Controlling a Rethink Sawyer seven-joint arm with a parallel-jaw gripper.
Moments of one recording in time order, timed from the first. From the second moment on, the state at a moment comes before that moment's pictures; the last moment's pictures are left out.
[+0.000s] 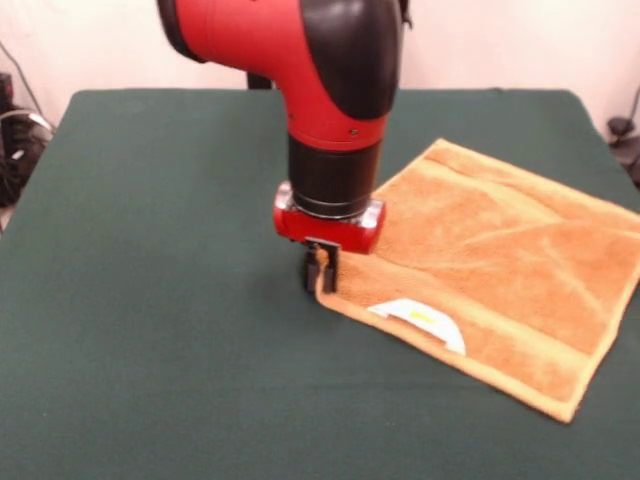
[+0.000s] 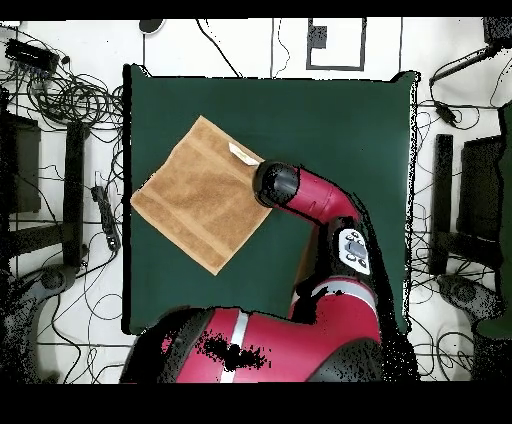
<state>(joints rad) -0.14 -0.28 -0.14 1.40 0.25 0.40 1.65</state>
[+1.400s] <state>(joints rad) -0.27 -0.26 -0.15 1.29 0.09 0.47 1.65</state>
